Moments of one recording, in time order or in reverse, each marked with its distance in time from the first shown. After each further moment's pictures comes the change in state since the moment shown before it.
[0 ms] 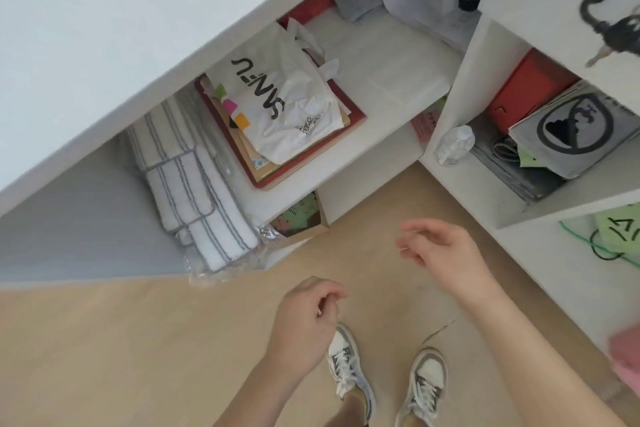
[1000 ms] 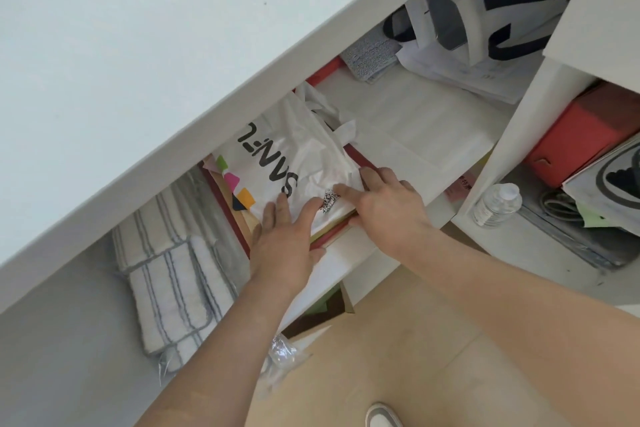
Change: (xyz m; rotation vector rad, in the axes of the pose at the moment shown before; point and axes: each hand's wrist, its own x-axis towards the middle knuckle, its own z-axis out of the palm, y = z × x) left_hand 0.237 -0.017 -0.072 0.836 0.032 0.067; right_hand 0.195 -0.090 0.082 -1.284 0.153 -0.657
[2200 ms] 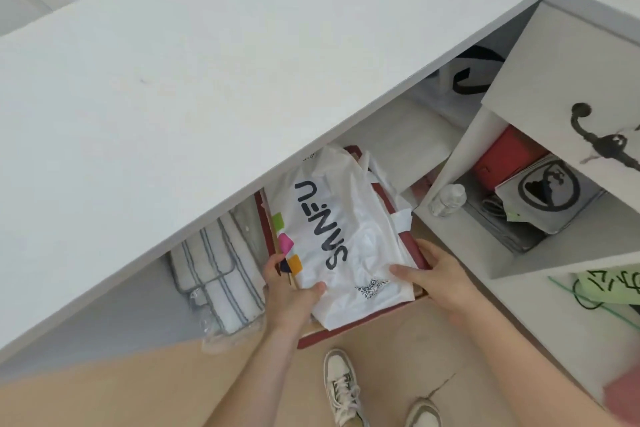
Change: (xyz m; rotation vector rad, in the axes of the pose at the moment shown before) left_hand -0.142 0.009 0.011 -1.323 -0.041 -0.600; right_hand -0.166 0.005 -0.032 1.350 -0.152 0.783
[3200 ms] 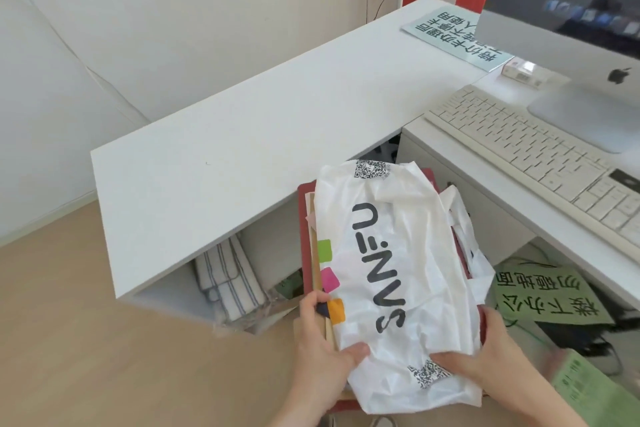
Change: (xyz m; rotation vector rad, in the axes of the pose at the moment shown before) left_hand -0.279 0.097 -0.009 -0.059 -0.224 0.339; right_hand -0.268 -0.055 -0.150 -0.319 0.118 -0.090
